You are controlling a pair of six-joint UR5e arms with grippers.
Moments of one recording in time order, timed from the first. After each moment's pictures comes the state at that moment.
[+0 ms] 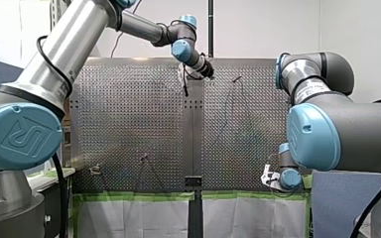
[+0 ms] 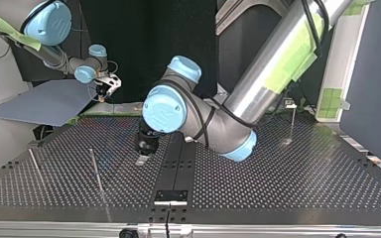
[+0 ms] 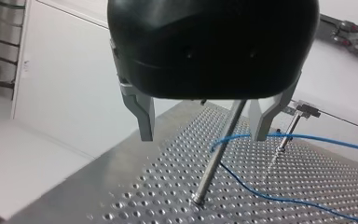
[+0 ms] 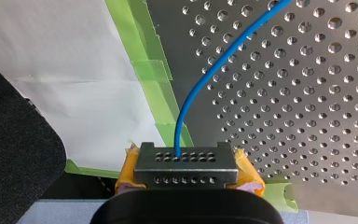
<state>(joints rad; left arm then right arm) -0.59 -2.06 -1.00 -3.34 -1.62 -1.96 1.68 -0.46 1.48 -0.59 1.54 1.76</state>
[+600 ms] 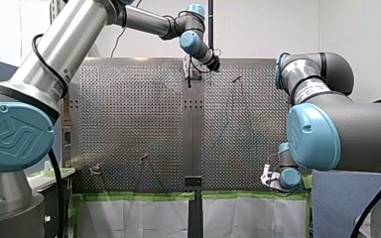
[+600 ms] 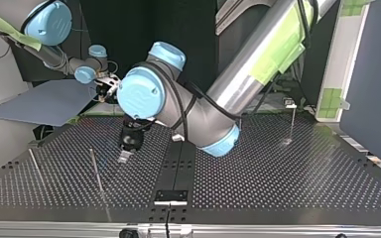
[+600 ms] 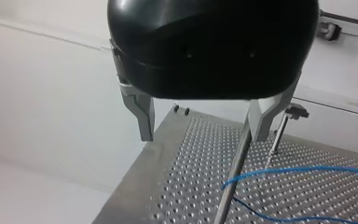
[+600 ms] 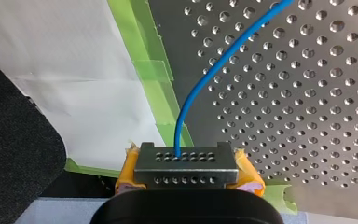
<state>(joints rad) -0.67 -2.07 -0.94 -3.35 -1.71 -1.79 1.68 -0.46 1.48 -0.58 1.54 1.75</state>
